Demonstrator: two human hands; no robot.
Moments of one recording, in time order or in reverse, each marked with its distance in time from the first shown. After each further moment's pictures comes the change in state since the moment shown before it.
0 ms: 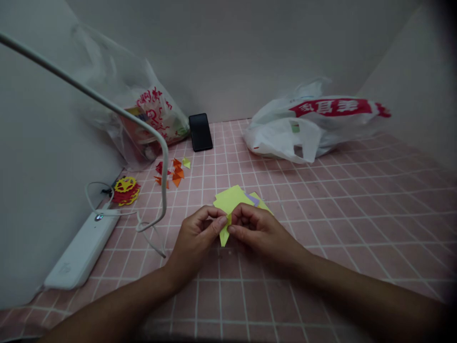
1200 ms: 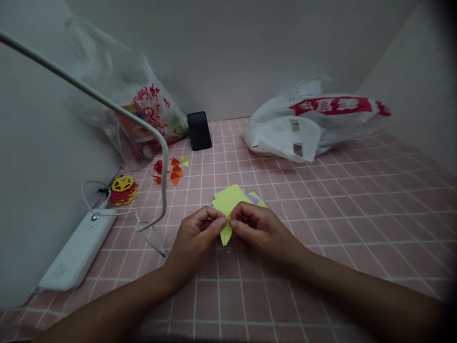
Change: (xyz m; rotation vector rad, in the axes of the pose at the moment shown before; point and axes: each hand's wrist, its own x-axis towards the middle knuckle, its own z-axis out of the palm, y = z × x) left_hand -0.001 0.004 0.001 0.037 -0.027 -0.013; right_hand -0.001 0.000 -0.004 -0.136 0.024 -0.088
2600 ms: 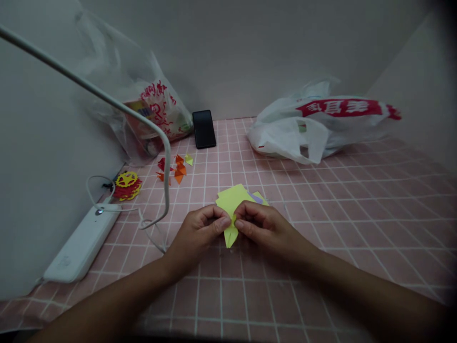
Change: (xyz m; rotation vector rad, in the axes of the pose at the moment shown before) left_hand 0.005 0.004 -0.008 -0.065 -0.133 -0.064; right_hand 0.002 -0.005 -0.004 0.050 -0.135 0.029
